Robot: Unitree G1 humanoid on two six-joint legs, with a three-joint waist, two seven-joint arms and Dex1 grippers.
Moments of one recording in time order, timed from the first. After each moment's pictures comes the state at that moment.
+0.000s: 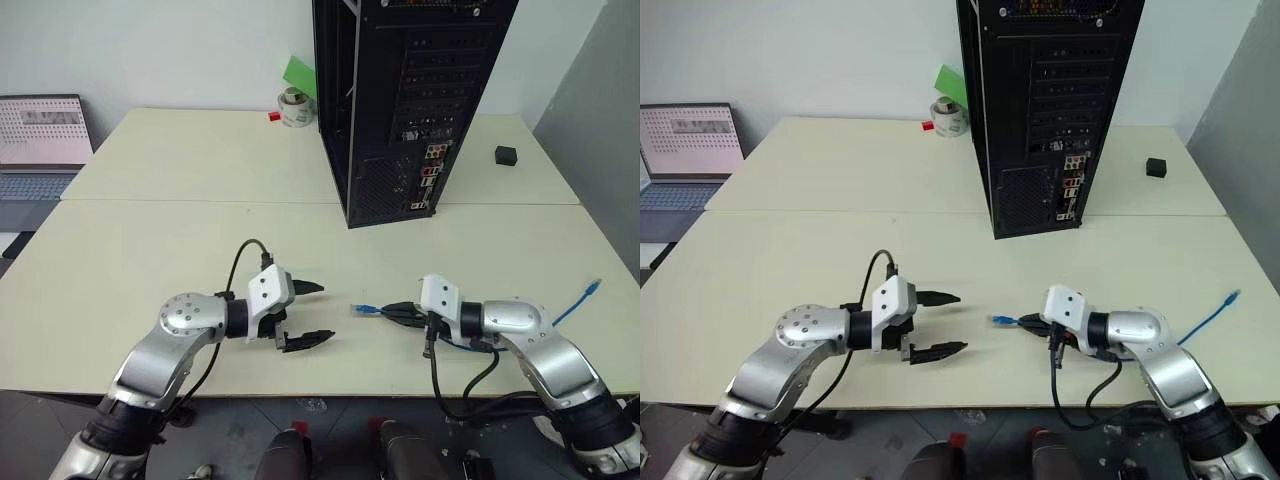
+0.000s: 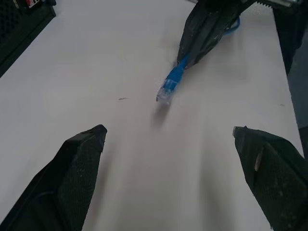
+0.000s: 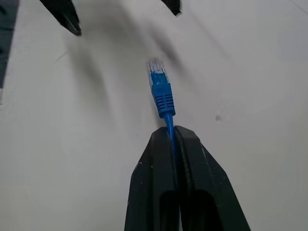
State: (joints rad) left arm -0.28 0.65 -0.19 -0.21 -0.30 0.31 -1.05; right arm -0.29 -0.63 0.27 -0.26 0.18 0.32 0.98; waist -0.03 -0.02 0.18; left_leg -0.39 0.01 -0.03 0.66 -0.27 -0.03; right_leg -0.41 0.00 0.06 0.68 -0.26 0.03
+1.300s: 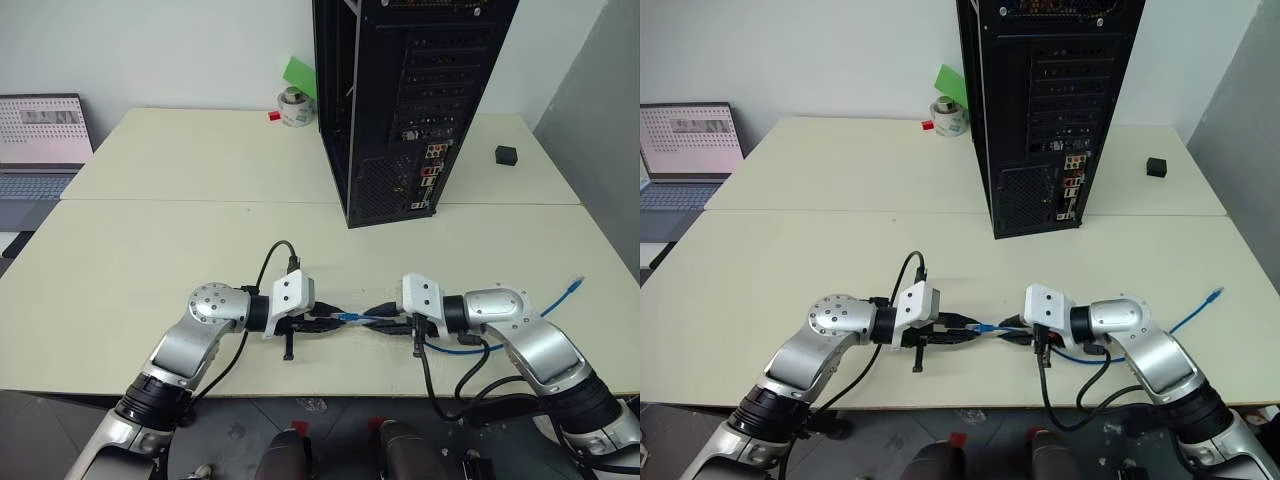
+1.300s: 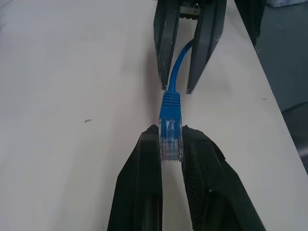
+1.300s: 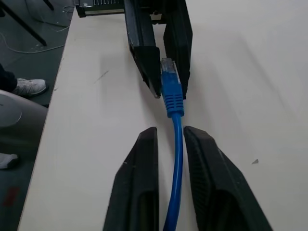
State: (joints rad) left arm -0.35 0.59 -0.26 -0.07 -0.22 0.16 -1.17; right arm -0.38 -0.63 0.34 -0.27 0.19 0.38 1.08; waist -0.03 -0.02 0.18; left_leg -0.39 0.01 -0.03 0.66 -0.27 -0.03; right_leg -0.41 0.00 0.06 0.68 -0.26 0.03
